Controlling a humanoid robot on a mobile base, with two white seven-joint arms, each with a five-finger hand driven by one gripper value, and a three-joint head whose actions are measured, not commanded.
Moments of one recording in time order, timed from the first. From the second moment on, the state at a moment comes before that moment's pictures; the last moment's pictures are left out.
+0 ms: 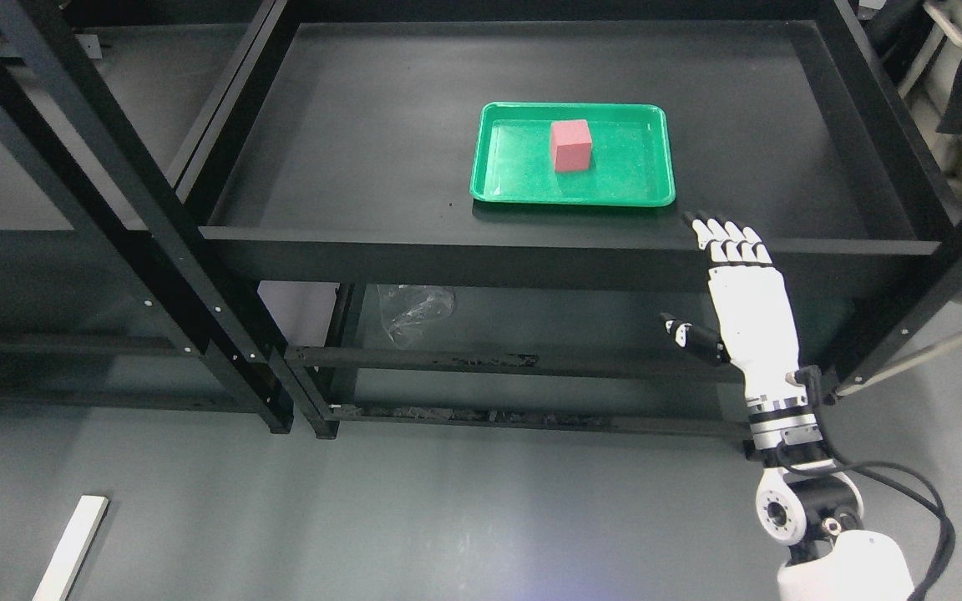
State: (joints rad) left arm 0.00 0.00 -0.08 0.00 0.13 0.01 0.18; right arm 0.01 0.00 0.03 -1.62 1.16 -0.30 -0.22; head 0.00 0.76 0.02
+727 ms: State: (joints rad) left arm 0.00 0.00 -0.08 0.00 0.13 0.01 0.18; right arm -0.02 0.00 0.07 -1.60 1.15 -0.28 -0.21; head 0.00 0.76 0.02
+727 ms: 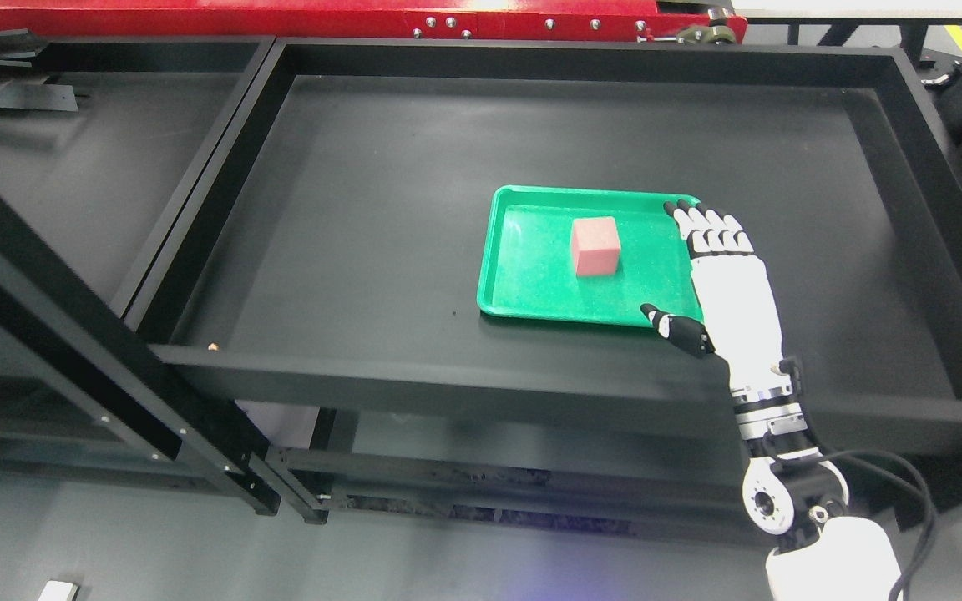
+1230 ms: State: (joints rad) left arm 0.00 0.00 -0.08 0.00 0.13 0.01 0.18; right arm -0.04 0.00 0.13 -1.55 1.15 -0.26 0.00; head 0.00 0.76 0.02
